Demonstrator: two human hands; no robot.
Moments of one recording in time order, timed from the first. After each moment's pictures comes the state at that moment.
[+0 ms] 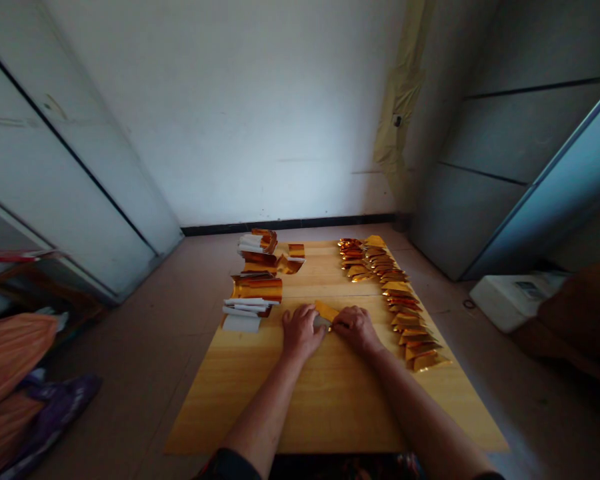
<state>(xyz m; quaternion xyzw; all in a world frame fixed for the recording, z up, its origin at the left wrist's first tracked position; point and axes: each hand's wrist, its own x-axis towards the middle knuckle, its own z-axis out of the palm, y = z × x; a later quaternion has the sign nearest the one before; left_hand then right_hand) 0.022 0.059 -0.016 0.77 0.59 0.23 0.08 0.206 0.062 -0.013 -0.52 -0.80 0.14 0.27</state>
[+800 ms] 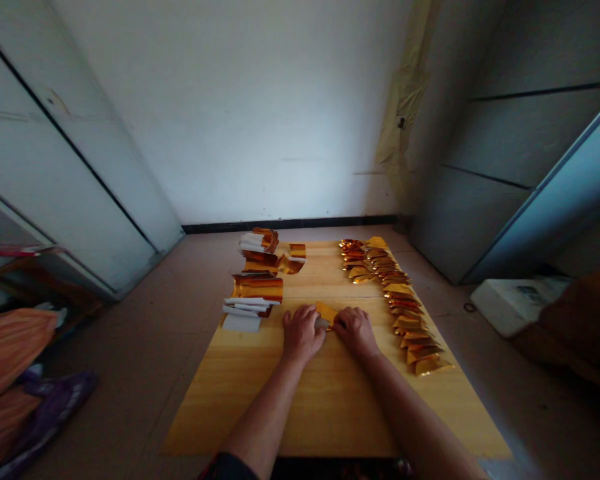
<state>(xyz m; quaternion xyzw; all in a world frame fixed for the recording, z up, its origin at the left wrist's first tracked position) 0.023 0.058 -0.016 0.77 0.59 0.23 0.07 0.192 0.058 -0.014 -0.58 -0.77 0.07 0.25</state>
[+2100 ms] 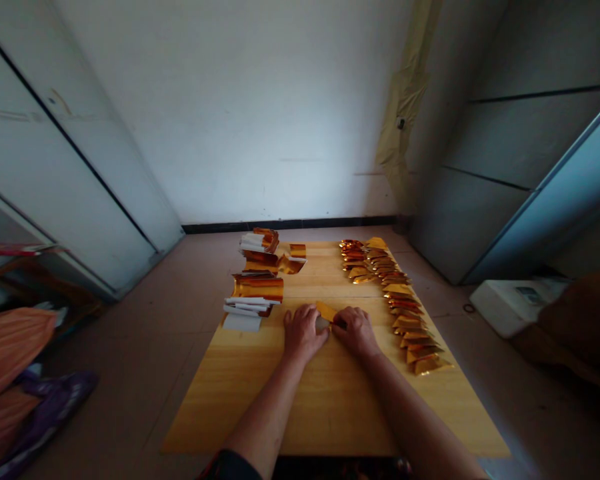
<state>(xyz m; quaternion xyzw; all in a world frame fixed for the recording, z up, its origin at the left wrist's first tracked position) 0.027 0.057 -0.011 0.77 0.60 0.21 0.06 0.192 0.055 -0.009 -0.59 -0.75 0.12 0.27</state>
